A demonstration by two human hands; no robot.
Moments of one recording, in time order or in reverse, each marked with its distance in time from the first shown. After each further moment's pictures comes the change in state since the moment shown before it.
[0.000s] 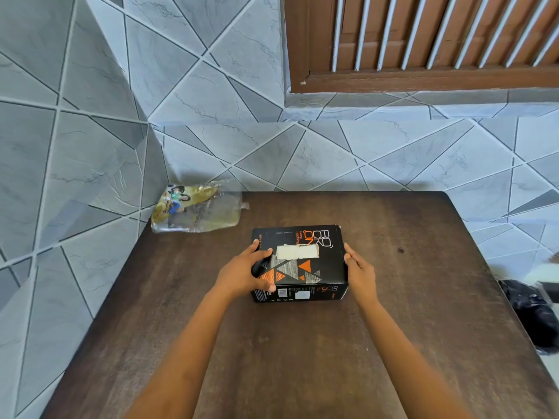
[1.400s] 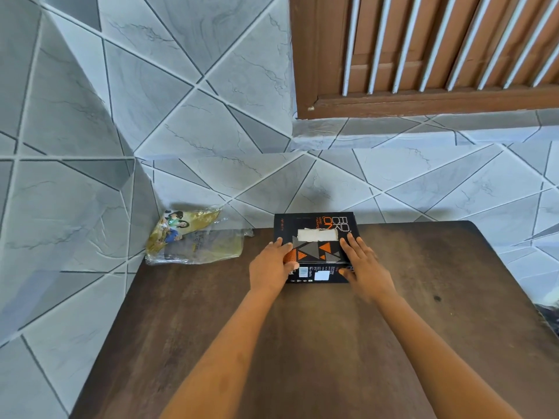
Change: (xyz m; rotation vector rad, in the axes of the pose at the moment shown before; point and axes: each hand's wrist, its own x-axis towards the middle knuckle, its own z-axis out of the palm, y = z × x) left_hand 0.137 0.020 -0.032 0.133 0.252 0.075; right_hand 0.107 -0.051 0.047 -1.202 -0.238 -0.484
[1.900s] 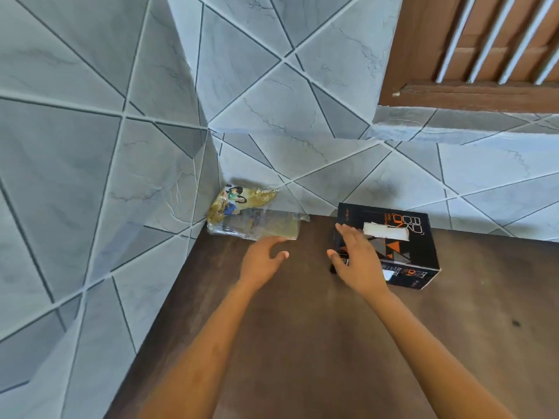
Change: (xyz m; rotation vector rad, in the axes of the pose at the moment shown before) left_hand -0.038 -0.126 -0.041 -0.412 0.128 -0.162; right_hand 0.013 -0.142 0.019 0.257 0.107 -0.173
